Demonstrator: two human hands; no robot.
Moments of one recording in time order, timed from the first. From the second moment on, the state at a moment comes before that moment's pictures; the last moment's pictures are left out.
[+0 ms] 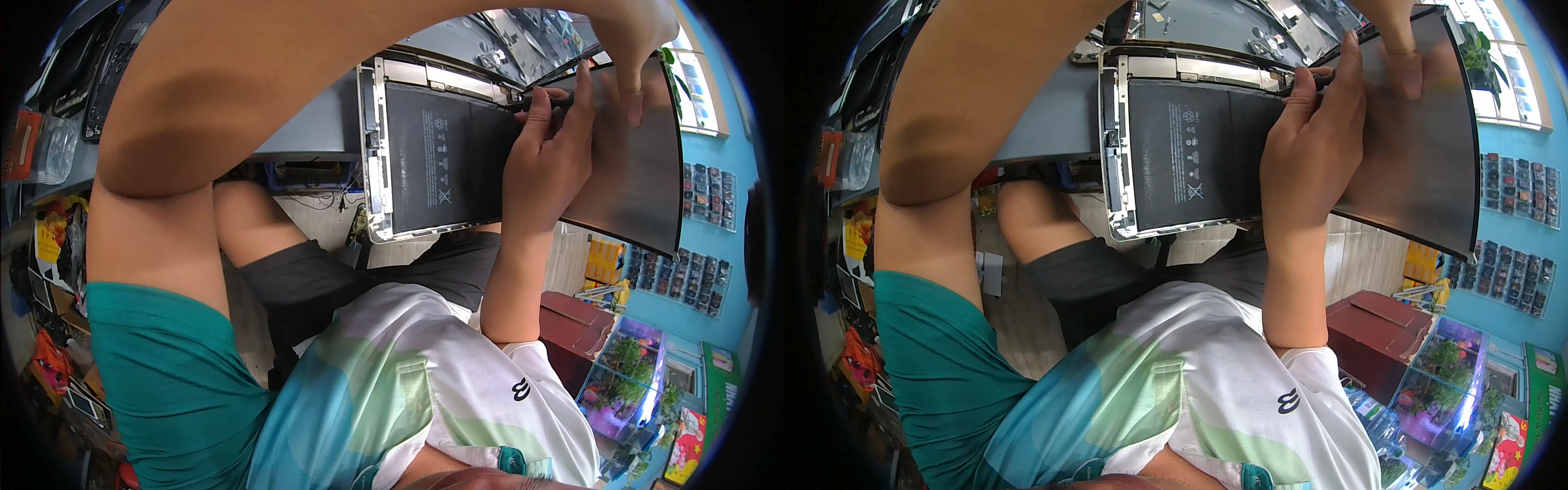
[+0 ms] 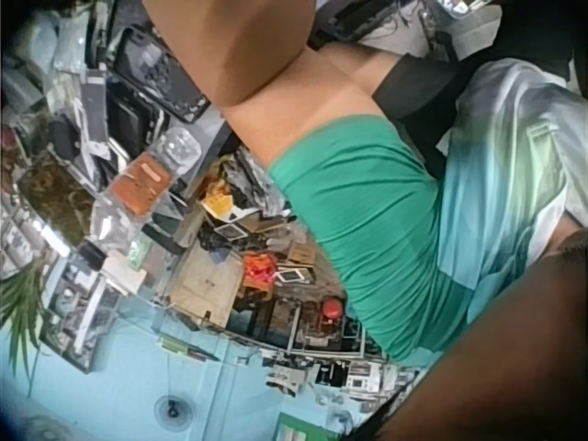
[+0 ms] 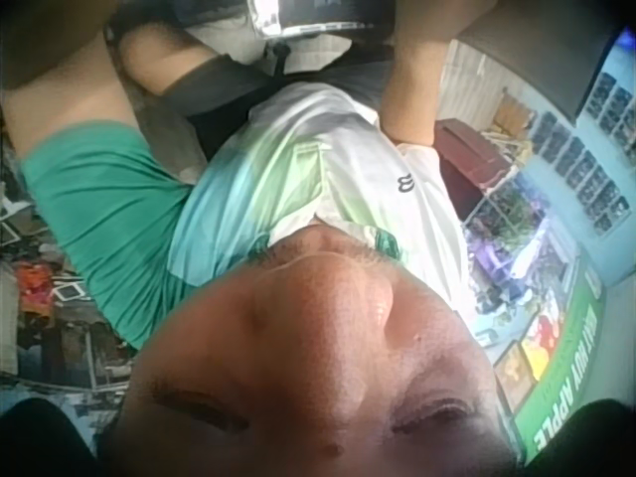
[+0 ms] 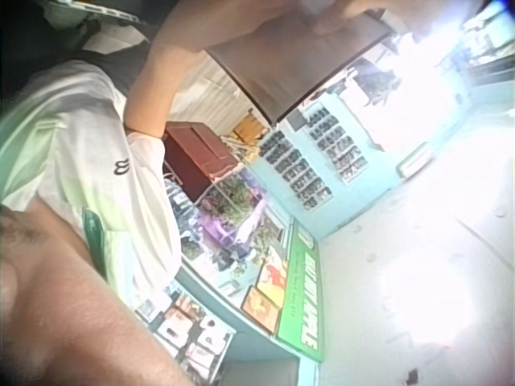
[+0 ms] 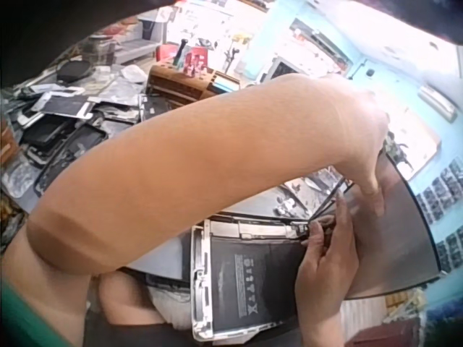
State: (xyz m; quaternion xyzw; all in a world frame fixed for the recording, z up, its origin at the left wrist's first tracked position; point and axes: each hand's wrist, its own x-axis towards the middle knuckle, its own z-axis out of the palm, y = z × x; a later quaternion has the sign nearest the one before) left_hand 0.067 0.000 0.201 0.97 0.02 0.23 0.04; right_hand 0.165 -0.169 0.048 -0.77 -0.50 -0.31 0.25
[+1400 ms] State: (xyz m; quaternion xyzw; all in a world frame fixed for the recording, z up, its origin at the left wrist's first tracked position) left_hand 0.082 0.003 0.193 0.97 0.01 0.25 0.04; right_hand 0.156 -0.164 0.074 -0.81 -0.49 -0.29 0.12
